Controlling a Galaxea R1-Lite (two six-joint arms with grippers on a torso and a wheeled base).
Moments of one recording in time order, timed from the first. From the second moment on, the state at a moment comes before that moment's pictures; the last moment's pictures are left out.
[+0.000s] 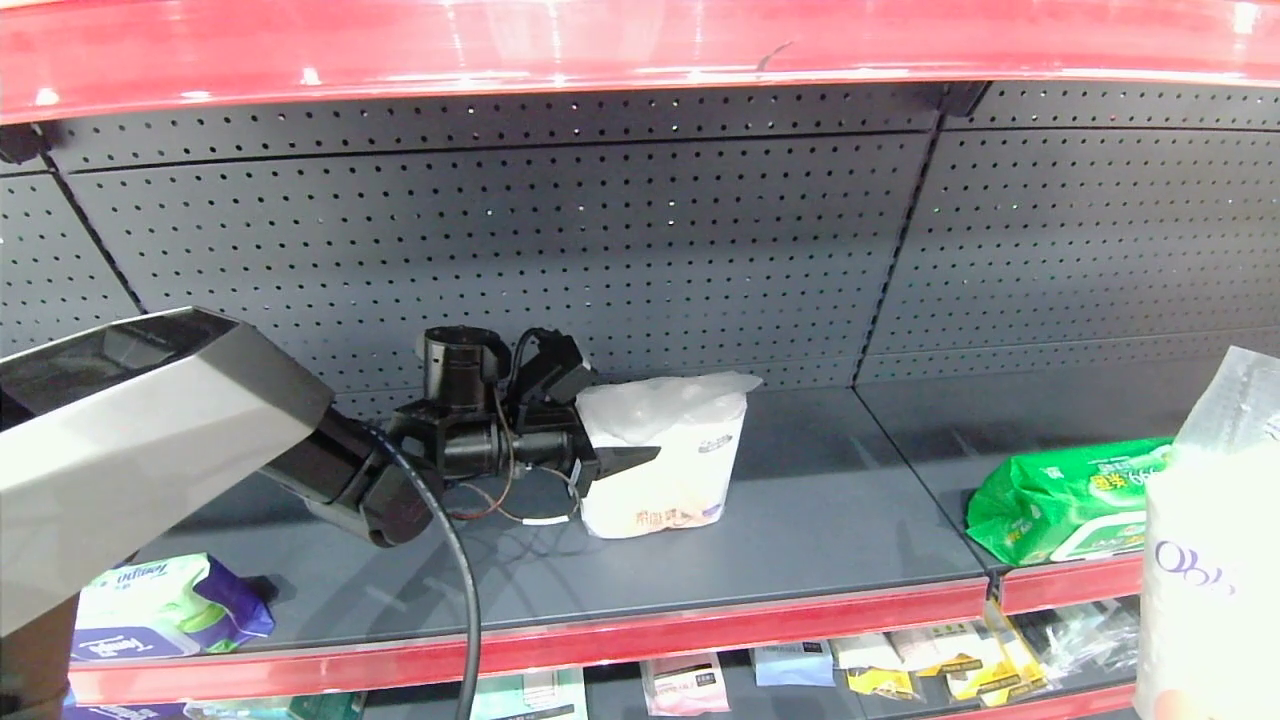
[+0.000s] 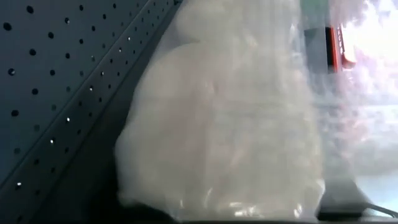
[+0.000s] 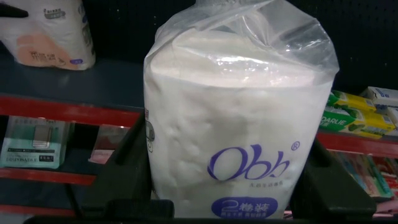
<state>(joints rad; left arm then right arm) -0.42 2.19 -1.02 -0.87 -0.71 0.36 0.06 0.40 -0.41 0.13 0.01 -0.19</state>
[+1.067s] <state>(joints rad) -0.39 2.07 -0.65 -1.10 -0.78 0.37 0.06 0.41 -0.41 0.13 0.01 -0.19</state>
